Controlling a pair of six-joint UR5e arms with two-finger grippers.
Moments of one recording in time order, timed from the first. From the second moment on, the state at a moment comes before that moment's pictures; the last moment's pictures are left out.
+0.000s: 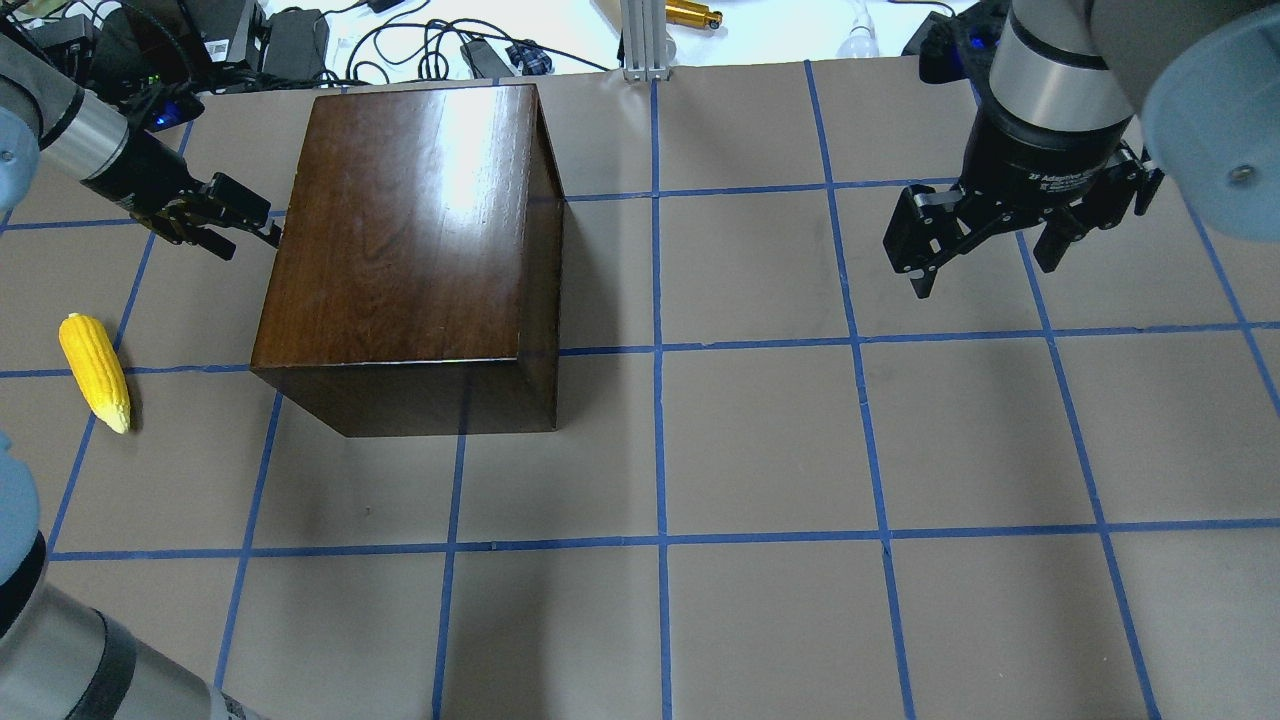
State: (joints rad) left arm -1.11 -2.02 -1.49 -1.42 1.26 0.63; right arm 1.61 -1.64 1.59 -1.46 -1.68 -0.08
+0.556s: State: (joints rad) left arm -1.12 -2.04 -1.49 -1.41 1.26 0.62; right arm 1.61 -1.64 1.59 -1.46 -1.68 -0.08
